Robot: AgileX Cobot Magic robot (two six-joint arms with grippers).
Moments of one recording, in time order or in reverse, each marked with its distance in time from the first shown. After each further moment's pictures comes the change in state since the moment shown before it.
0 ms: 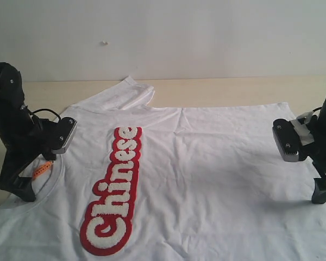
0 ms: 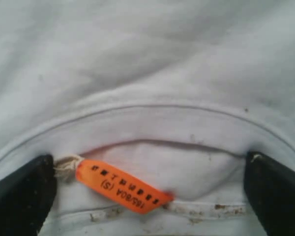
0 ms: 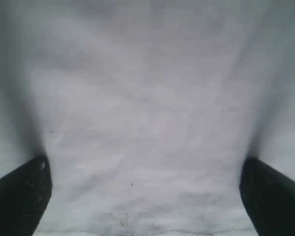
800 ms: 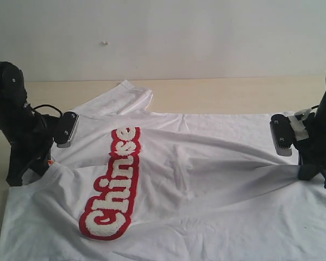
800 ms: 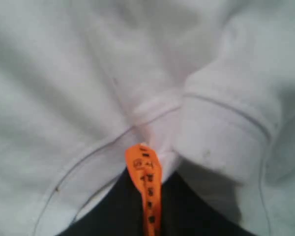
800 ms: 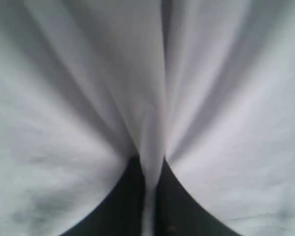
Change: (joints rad) left arm 0.000 0.019 -0.013 -0.006 -0.038 -0.070; right arm 0.000 0.013 -0.014 0.013 -0.001 0.089
